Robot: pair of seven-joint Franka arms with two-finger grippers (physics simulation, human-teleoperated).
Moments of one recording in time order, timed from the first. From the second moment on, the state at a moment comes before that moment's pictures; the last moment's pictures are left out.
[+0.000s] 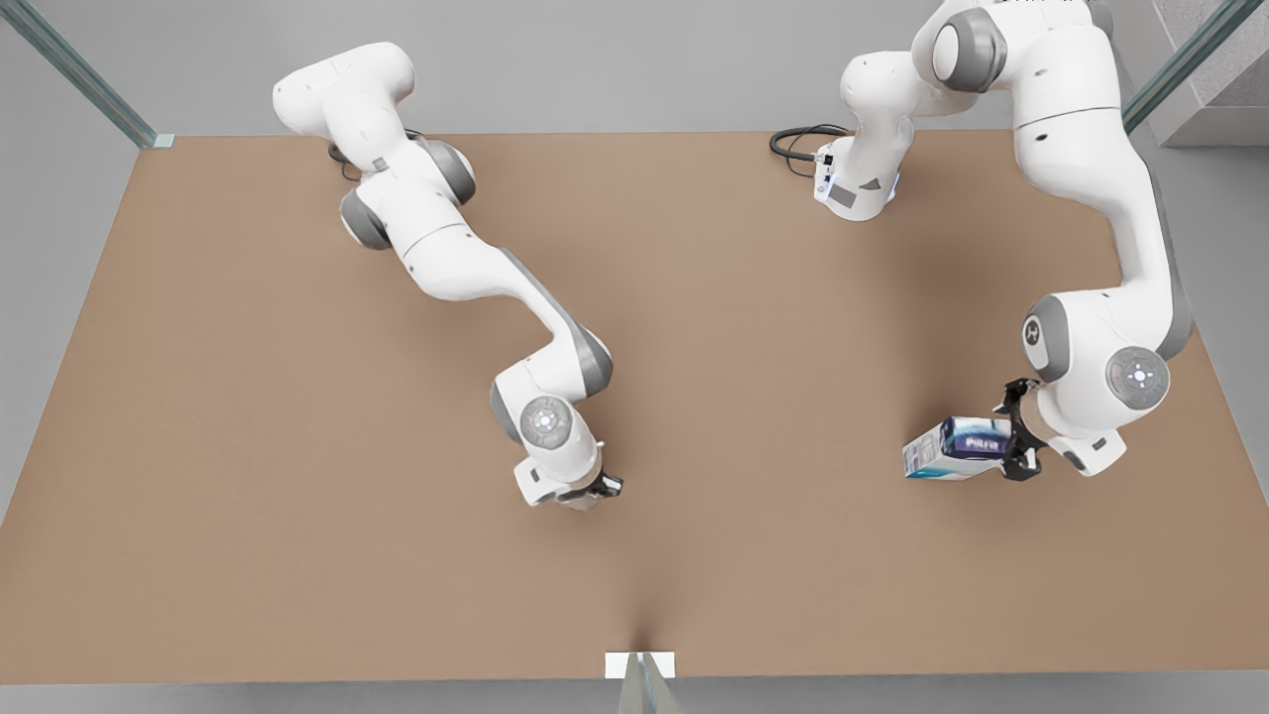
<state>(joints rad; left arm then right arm) -0.02 0.41 0.11 -1.65 0.04 2.00 -1.29 0.52 1.19 0.11 -0.66 -0.04 1.98 0.86</state>
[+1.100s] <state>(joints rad) 0.00 0.46 0.11 -1.66 0.05 2.01 -1.29 0.11 0.63 0.15 -1.17 -0.04 1.84 0.46</state>
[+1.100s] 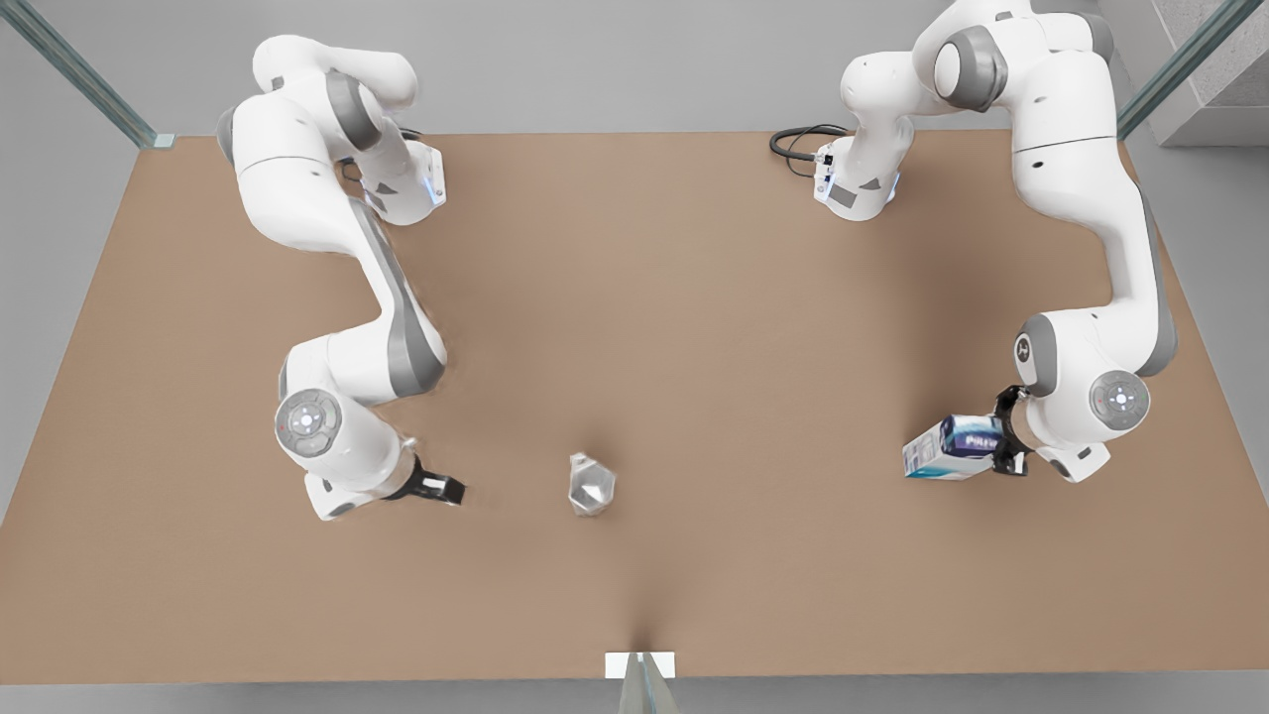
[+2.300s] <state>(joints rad) -0.78 0.60 -0.04 -1.41 -0.07 1.96 -2.01 0.05 0.11 -0.16 -1.62 0.07 1.65 -0.03</state>
